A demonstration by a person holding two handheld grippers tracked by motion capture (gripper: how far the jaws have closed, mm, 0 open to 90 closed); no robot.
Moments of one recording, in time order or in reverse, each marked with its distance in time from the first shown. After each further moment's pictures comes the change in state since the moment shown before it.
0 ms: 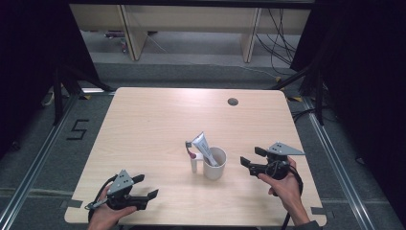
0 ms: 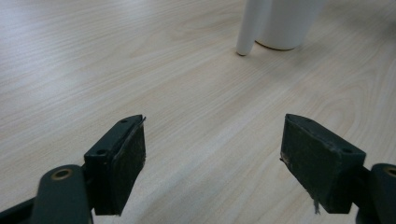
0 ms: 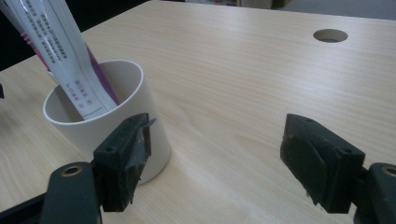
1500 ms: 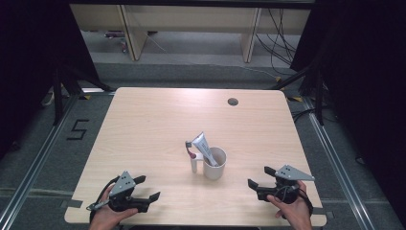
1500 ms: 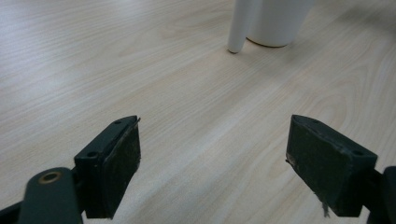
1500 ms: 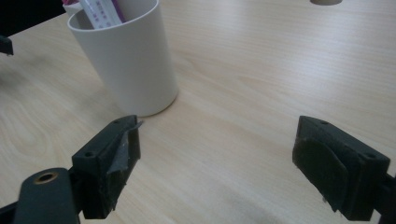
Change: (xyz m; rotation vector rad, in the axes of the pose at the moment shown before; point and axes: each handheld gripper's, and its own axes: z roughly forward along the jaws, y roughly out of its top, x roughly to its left) left arm -0.004 -0.001 0.003 0.010 -0.007 0.008; right arm 0.008 -0.053 -0.033 -0.005 -0.030 -0.055
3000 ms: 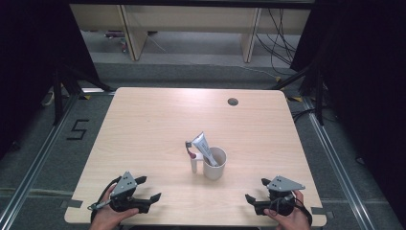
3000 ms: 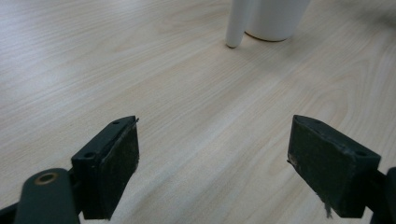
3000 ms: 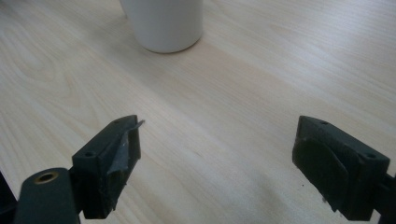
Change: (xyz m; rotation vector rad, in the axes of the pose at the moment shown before) left arm -0.001 -0.001 0.004 0.009 -0.011 0.004; right arm 0.024 -0.018 -0.007 0.194 0.001 -0.067
